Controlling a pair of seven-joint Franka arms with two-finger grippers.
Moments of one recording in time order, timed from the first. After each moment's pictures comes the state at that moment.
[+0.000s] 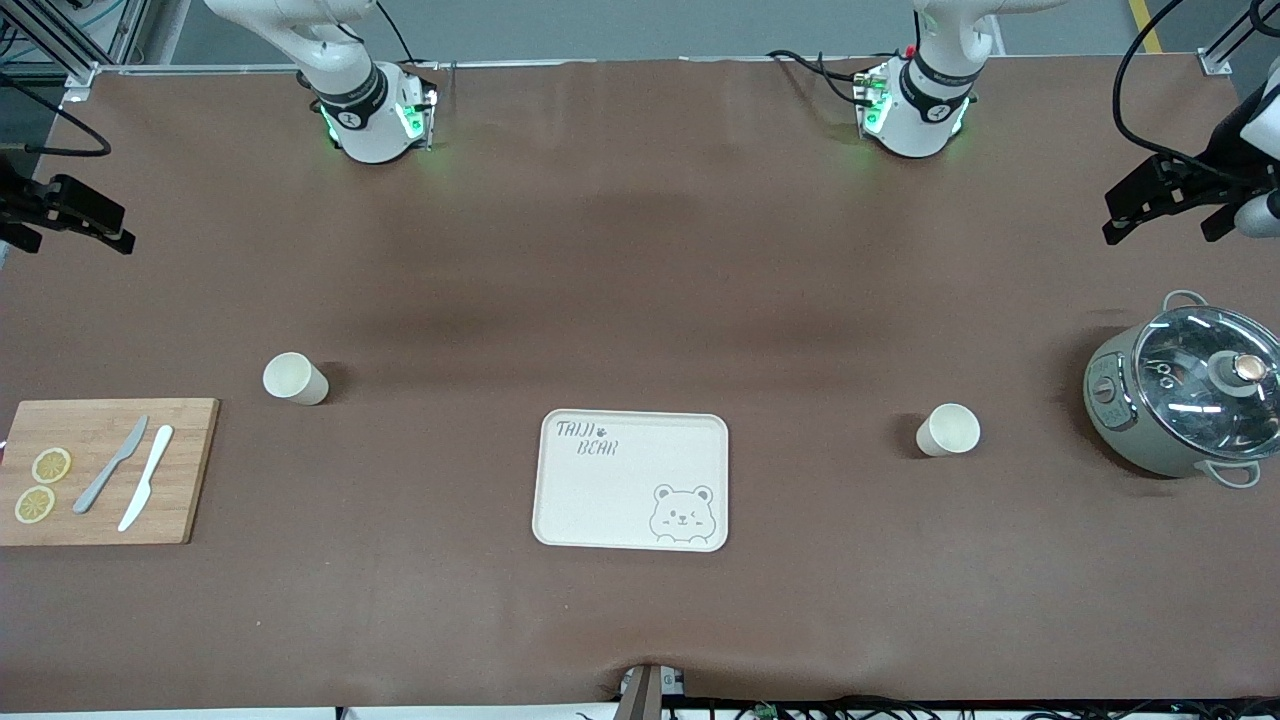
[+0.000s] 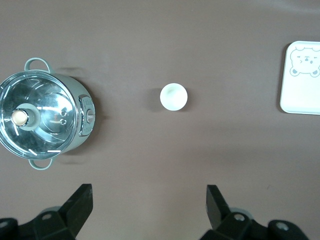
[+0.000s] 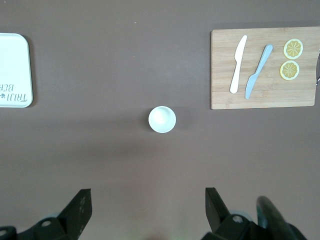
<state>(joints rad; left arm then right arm) 0.05 -0.08 -0.11 -1.57 0.02 1.55 -0.07 -0.01 -0.02 -0.03 -1.52 -0.02 1.46 -0.03</state>
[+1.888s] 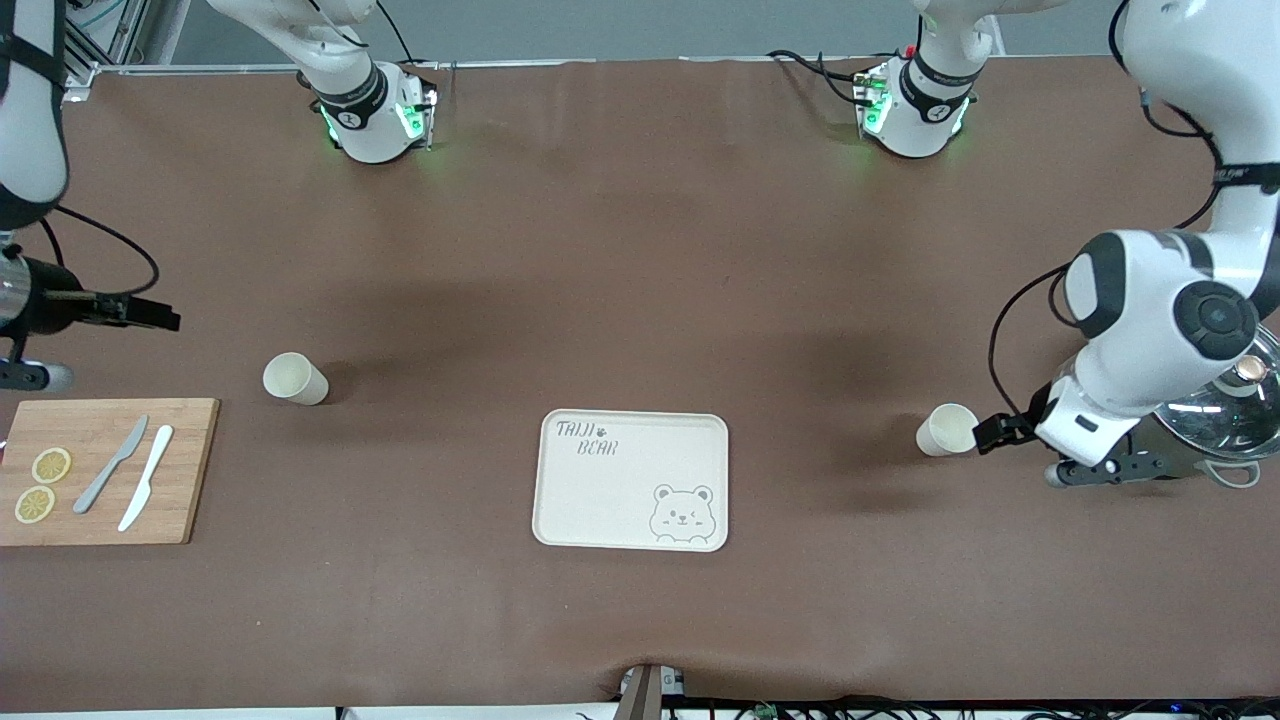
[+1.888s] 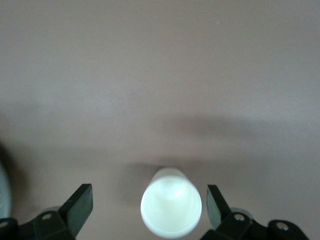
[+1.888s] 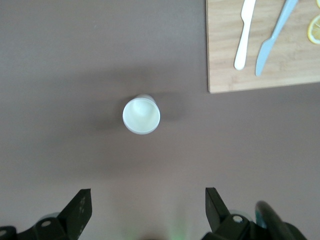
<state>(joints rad) 0.06 0.42 -0.11 -1.79 0.06 2.34 -0.18 -0.10 0.19 -0.04 -1.63 -0.02 1.61 -0.03</state>
